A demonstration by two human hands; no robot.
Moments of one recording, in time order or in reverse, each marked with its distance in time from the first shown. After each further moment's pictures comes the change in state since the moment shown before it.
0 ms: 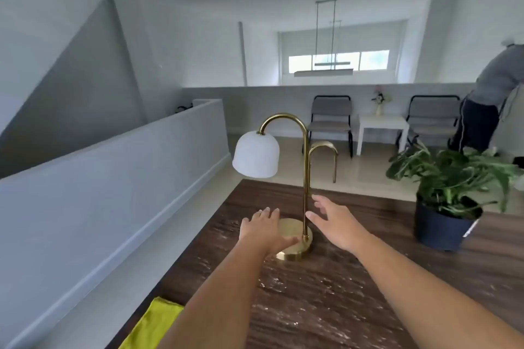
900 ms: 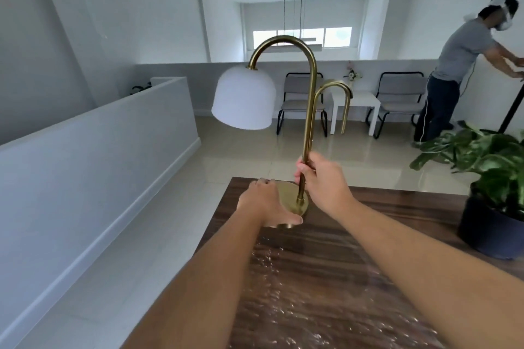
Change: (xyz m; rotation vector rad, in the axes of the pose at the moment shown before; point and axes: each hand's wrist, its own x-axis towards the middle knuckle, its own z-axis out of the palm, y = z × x) left_hand 0.146 -0.061 -0.026 -0.045 0.071 0.158; right_hand 0.147 -0.052 0.039 0.295 0.374 -0.017
